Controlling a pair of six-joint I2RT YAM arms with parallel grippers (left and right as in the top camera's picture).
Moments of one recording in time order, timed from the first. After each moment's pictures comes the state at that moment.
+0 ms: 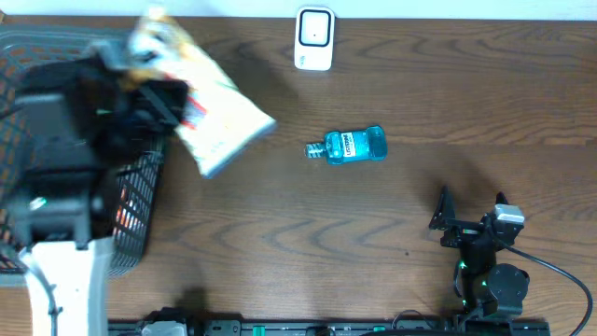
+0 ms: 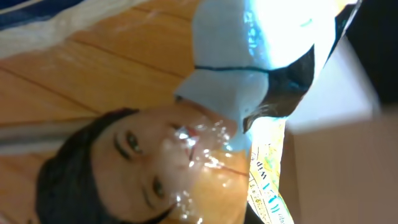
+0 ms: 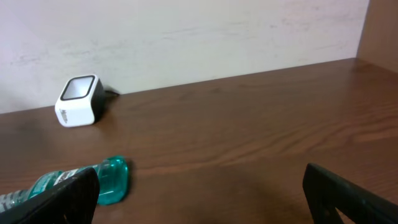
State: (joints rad) left arm -0.01 1.19 1.46 -0.87 0.46 -0.64; right arm -0.06 0.01 0.01 -0.07 0.01 0.15
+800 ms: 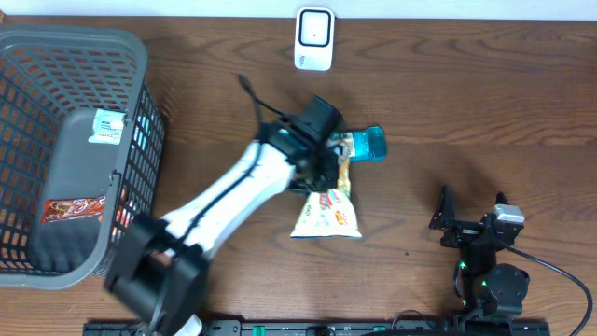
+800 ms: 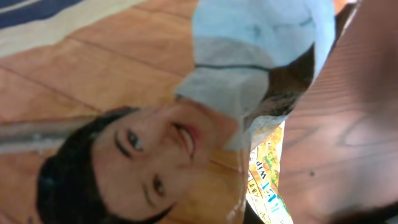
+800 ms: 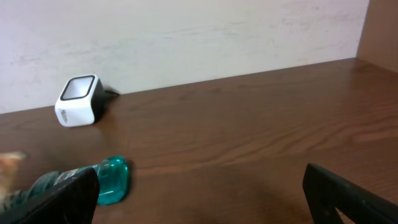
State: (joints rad) left arm -0.67 1.79 1.35 -0.85 0.22 -0.61; right arm -0.06 0.01 0.01 -0.07 0.01 0.15
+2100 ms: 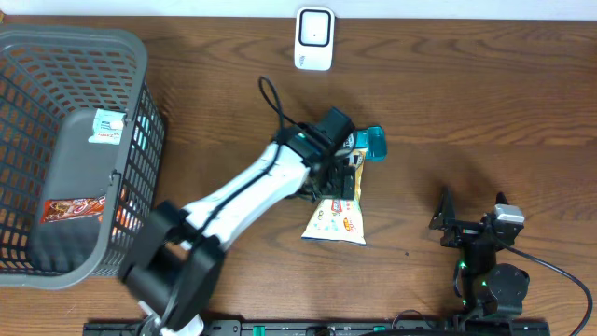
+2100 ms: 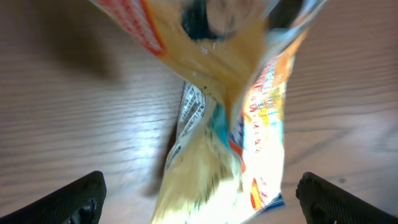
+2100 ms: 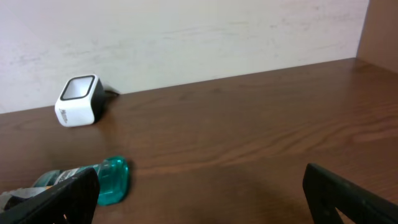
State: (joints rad) left arm -0.70 1.83 1.37 -0.89 0.16 -0.62; right arm -0.06 0.01 0.01 -0.07 0.01 0.15
